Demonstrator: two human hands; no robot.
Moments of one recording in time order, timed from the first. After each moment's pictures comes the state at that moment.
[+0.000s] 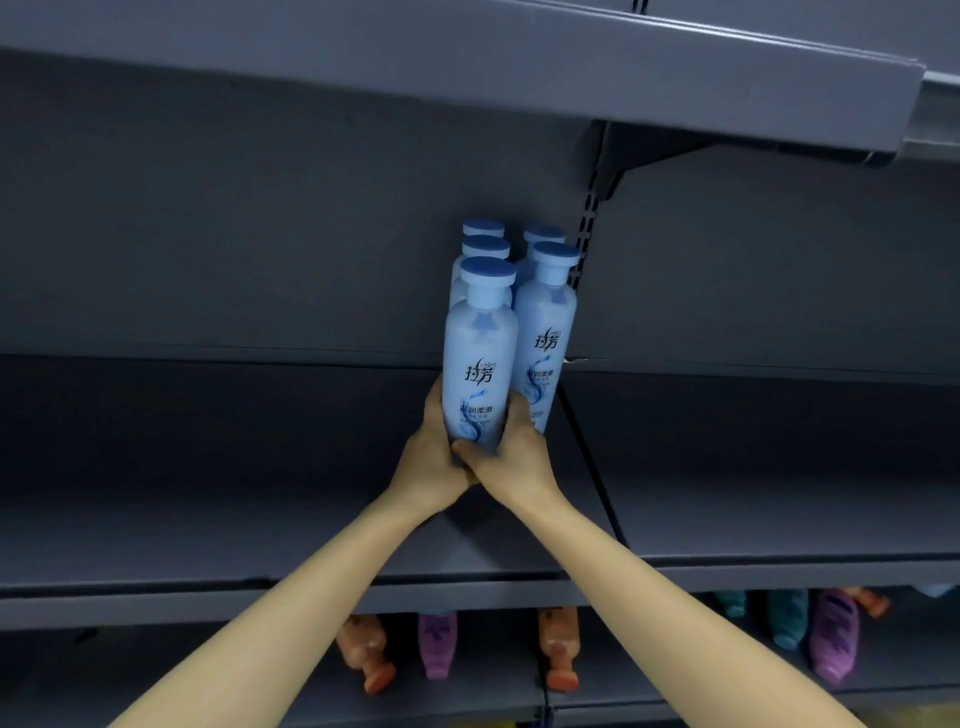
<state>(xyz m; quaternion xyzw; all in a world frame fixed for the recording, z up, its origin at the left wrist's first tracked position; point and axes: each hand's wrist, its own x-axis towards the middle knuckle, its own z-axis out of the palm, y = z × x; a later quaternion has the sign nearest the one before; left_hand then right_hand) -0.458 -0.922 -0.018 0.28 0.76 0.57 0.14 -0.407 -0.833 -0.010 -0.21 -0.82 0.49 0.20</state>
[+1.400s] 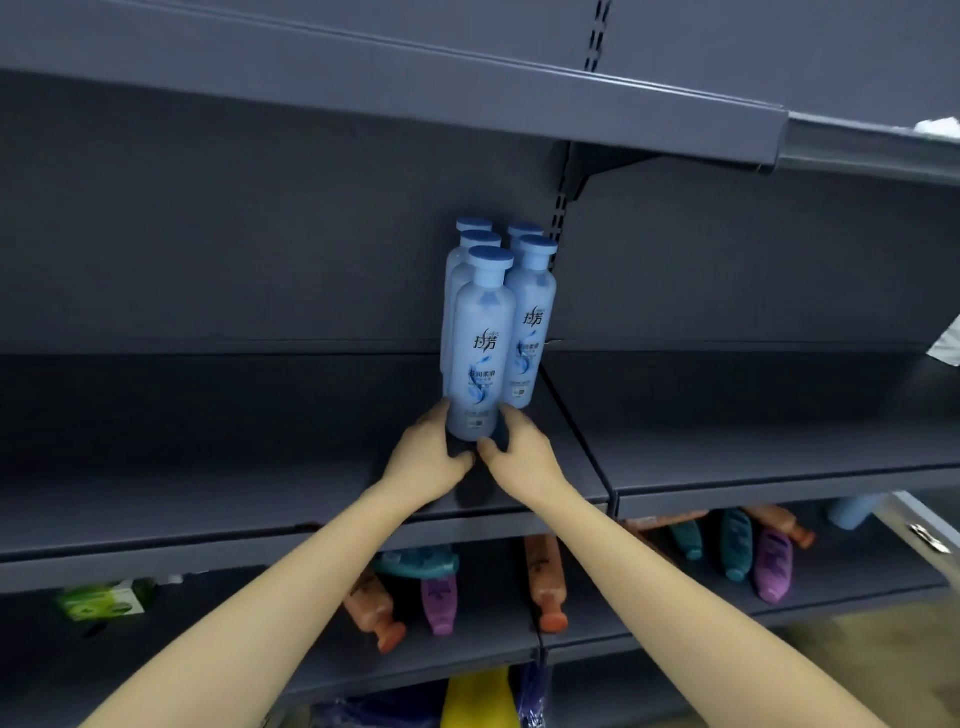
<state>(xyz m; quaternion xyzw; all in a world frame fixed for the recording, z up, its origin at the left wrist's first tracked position) -0.440 -0.965 -0.020 0.36 0.83 0.41 0.11 -0.359 -0.863 -0.014 -0.23 -0.88 0.39 0.16</state>
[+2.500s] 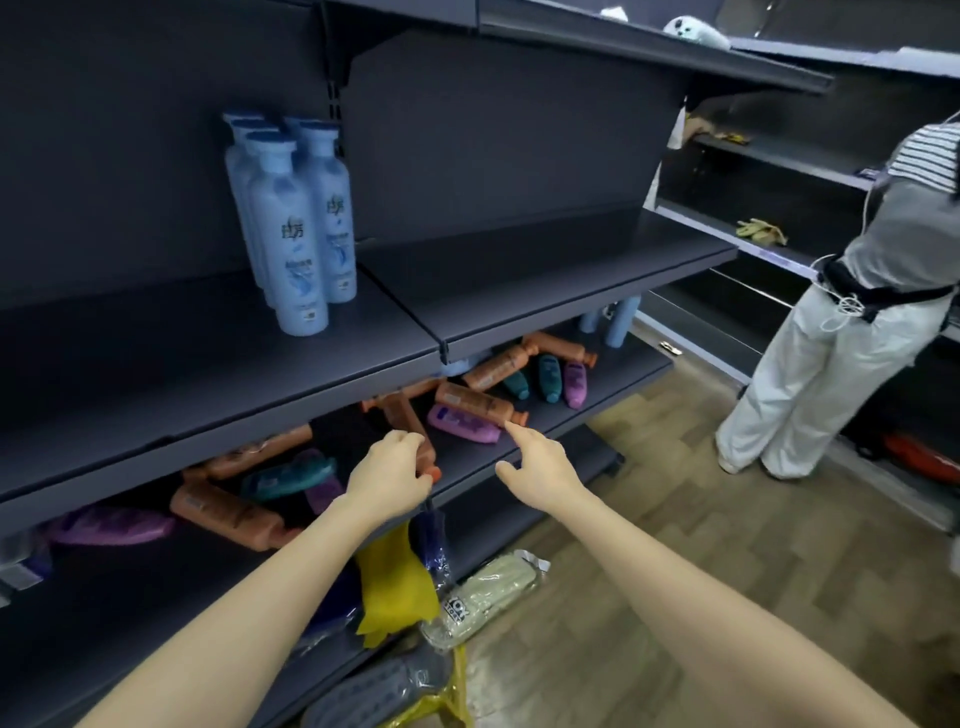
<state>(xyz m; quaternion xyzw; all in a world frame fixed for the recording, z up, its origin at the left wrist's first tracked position) -0.302 -0.988 -0.088 0.54 0.80 0.17 0.18 -0.135 -0.899 -0.075 -0.49 -0.84 0.24 0.04</state>
